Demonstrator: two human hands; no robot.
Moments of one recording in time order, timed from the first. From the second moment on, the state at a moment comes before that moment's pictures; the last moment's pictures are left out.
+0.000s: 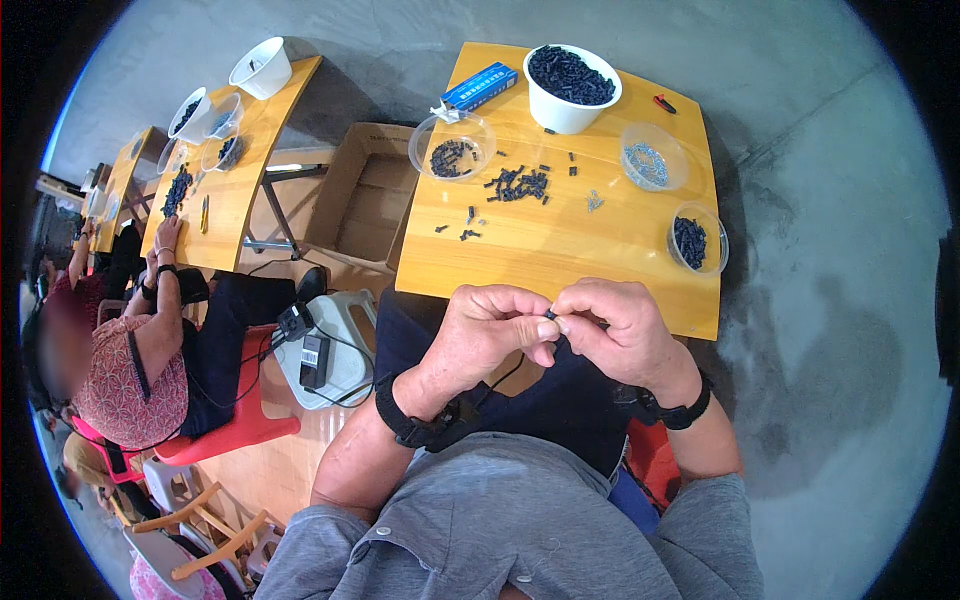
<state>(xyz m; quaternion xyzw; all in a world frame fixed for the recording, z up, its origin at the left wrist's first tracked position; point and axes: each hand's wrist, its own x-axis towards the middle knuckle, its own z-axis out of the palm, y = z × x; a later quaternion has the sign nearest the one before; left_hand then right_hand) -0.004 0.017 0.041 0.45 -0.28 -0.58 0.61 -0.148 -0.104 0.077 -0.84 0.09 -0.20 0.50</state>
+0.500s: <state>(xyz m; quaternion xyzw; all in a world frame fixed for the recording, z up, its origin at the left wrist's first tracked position) -0.005 0.008 0.040 0.48 -0.29 -0.57 0.60 -0.148 -0.111 0.069 -0.84 0.11 -0.18 0.51</state>
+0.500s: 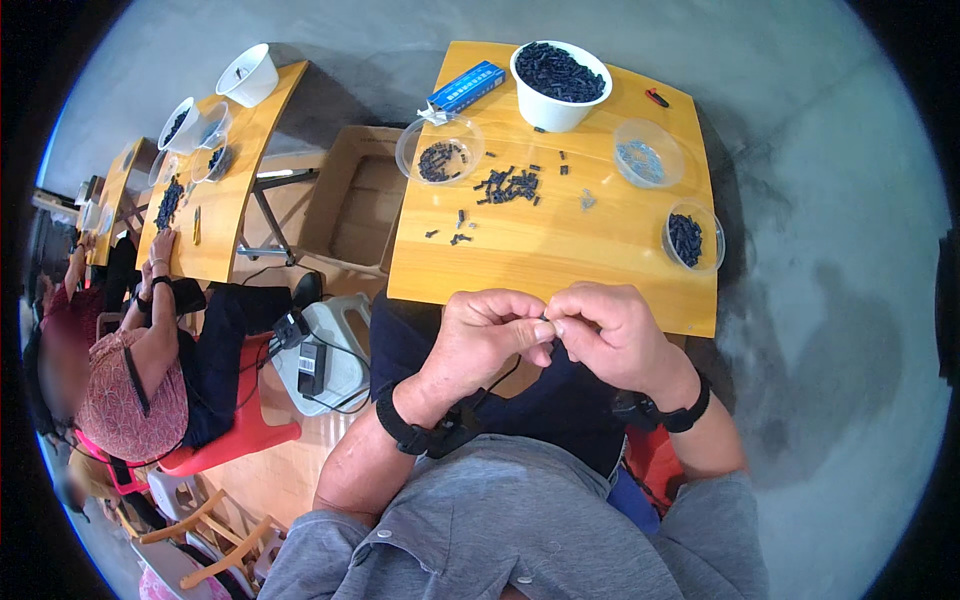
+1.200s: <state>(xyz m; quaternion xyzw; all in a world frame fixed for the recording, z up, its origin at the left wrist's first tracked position) -0.001 0.014 0.030 0.44 -0.33 -0.52 0.66 -0.147 -0.104 0.021 -0.45 0.29 -0.23 0.82</state>
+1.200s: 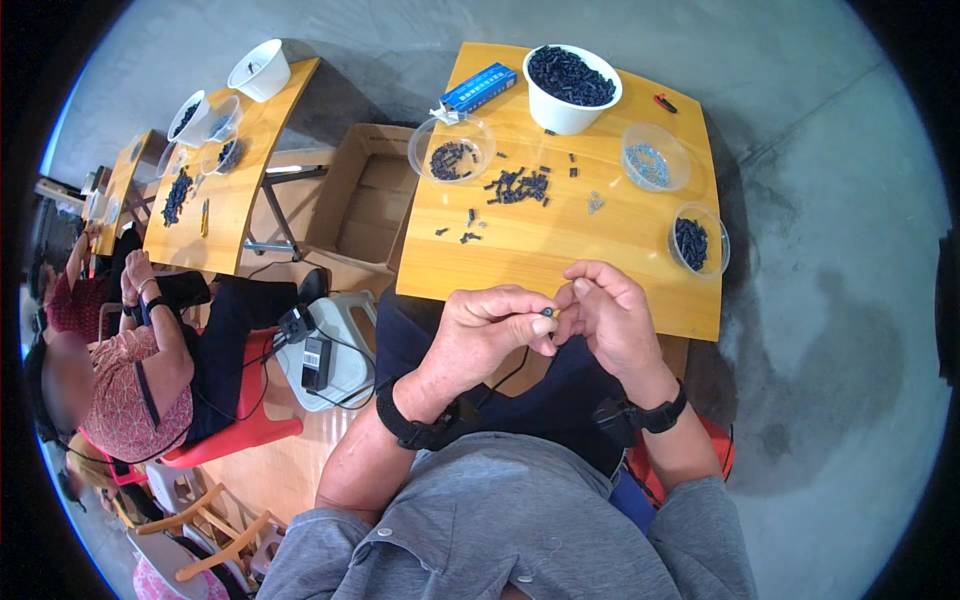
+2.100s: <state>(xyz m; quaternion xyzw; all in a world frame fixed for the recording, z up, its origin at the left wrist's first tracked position) -0.011 0.022 0.054 0.46 -0.33 -0.55 0.62 -0.164 -0.081 0.078 -0.71 0.17 -0.33 0.60</state>
